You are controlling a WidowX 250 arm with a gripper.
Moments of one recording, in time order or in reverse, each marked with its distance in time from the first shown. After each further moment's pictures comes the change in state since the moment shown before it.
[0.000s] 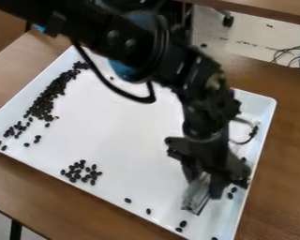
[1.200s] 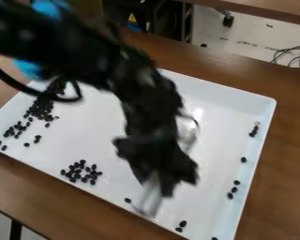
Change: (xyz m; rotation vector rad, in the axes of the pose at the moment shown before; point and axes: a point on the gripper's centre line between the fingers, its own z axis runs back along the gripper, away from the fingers) arm -0.041 0.016 0.023 0.013 -0.004 0.031
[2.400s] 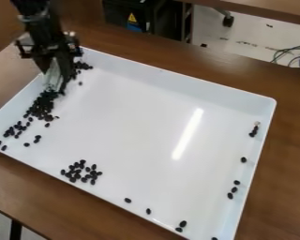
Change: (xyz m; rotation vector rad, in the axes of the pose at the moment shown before) arm 0.098 0.259 0.049 0.112 -0.052 0.416
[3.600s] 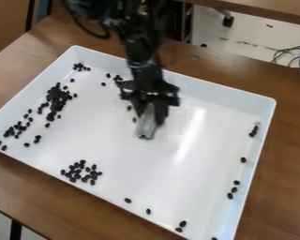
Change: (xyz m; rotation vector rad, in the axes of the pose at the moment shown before) arm -0.035 -0.109 -0.066 -0.050 0.149 -0.161
